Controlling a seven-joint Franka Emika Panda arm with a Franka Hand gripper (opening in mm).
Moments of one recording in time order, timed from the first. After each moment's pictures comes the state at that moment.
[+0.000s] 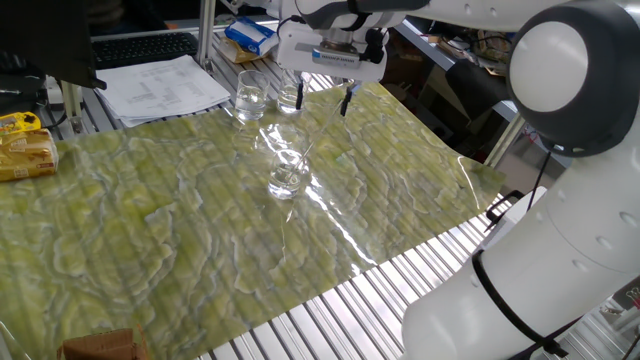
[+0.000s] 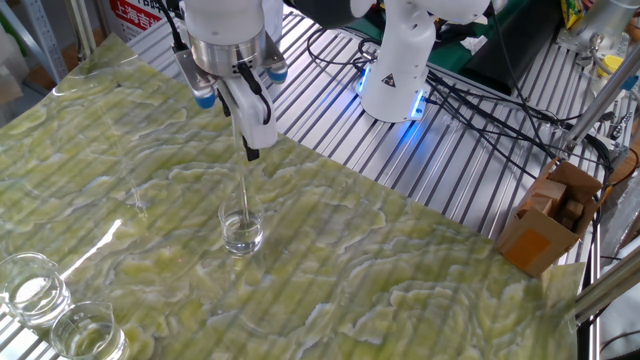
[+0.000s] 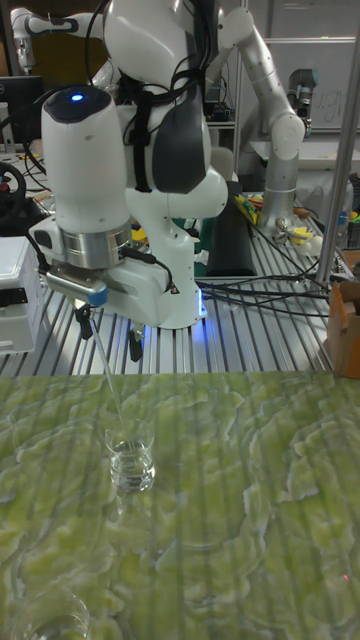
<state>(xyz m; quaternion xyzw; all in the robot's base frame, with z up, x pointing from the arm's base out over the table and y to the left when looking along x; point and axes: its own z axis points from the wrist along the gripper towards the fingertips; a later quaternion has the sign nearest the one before) 0.512 -0.089 0.312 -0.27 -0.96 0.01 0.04</state>
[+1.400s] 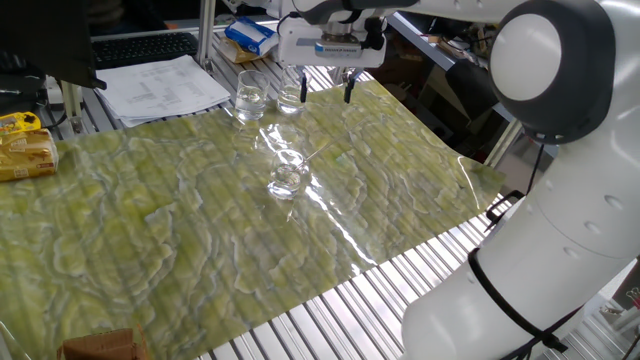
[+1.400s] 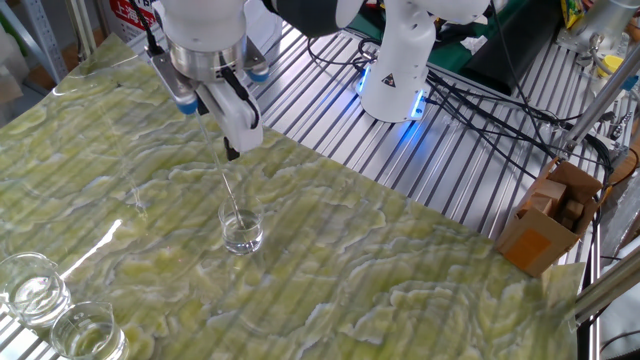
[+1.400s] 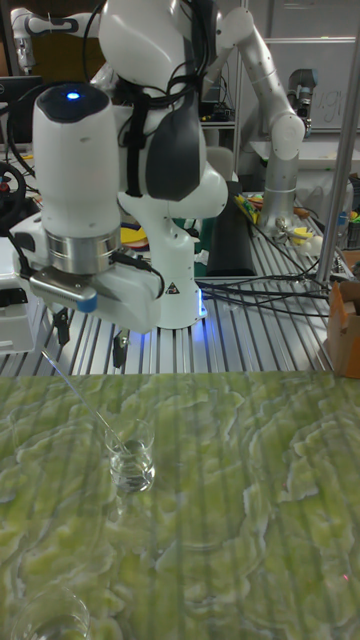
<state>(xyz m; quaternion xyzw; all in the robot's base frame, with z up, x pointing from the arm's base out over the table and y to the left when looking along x) 0.534 -0.112 0.319 -0.21 -0.98 0.05 0.04</state>
